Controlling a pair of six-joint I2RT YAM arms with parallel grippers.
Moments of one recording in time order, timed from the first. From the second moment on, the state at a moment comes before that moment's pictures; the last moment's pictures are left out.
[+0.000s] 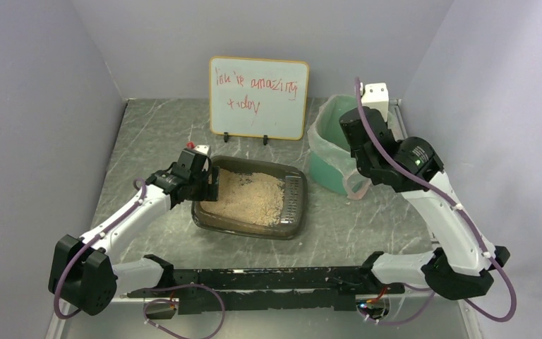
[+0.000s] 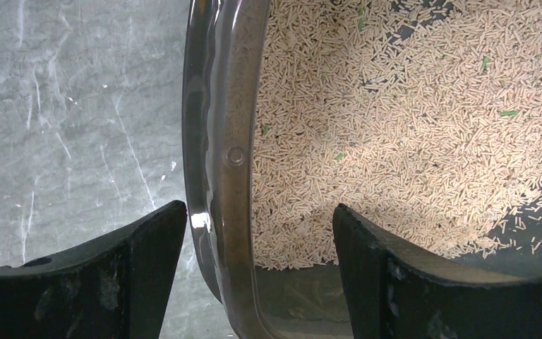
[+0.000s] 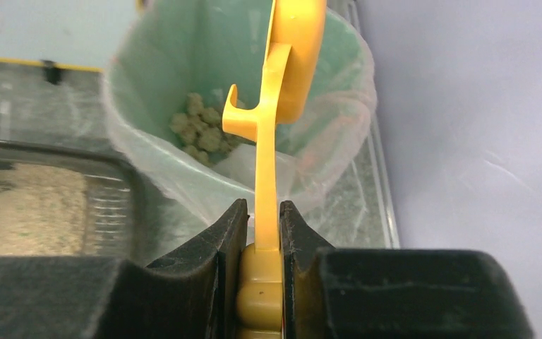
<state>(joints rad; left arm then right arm) -0.45 1.18 0.83 -0.62 -0.15 -0.34 0.73 1.22 1.72 -1.26 0.86 0.34</state>
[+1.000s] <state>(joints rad) -0.45 1.23 0.83 -0.62 -0.14 -0.32 0.76 1.15 1.55 -1.04 0.06 0.36</state>
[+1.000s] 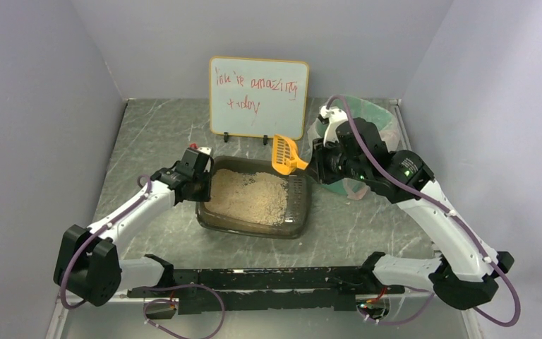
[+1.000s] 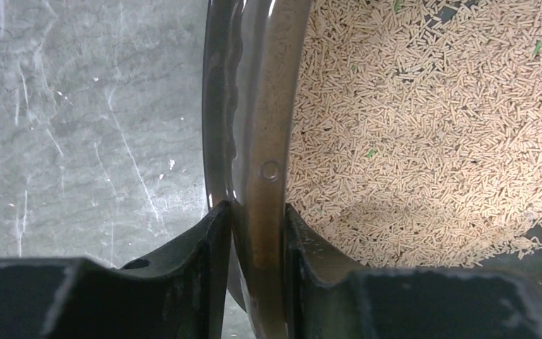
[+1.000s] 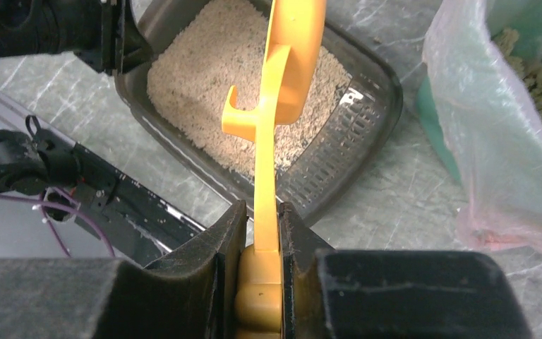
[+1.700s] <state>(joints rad) -0.45 1.26 0.85 -0.62 -0.15 -0.33 0.80 1.37 1.46 -1.11 0.02 0.36</state>
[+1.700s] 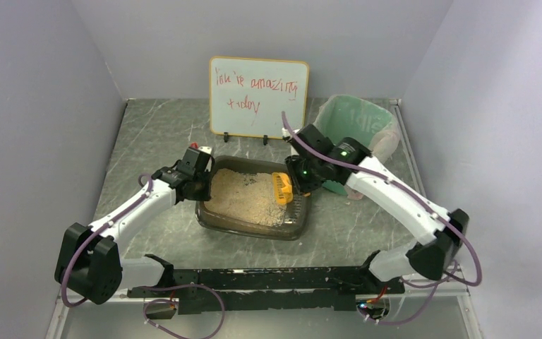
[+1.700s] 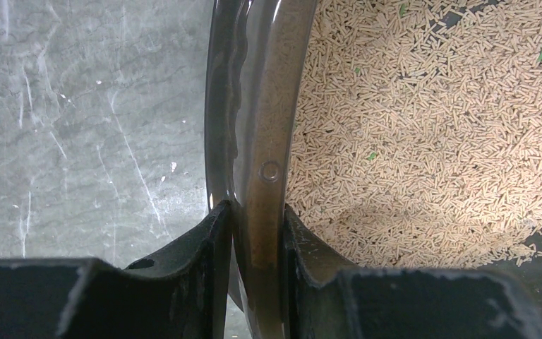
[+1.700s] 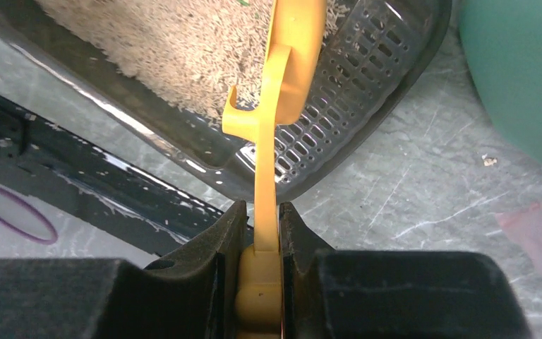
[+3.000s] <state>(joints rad) -0.45 1.25 0.85 -0.62 -0.16 -0.33 0.87 1.61 1.14 -0.42 -0.37 0.81</state>
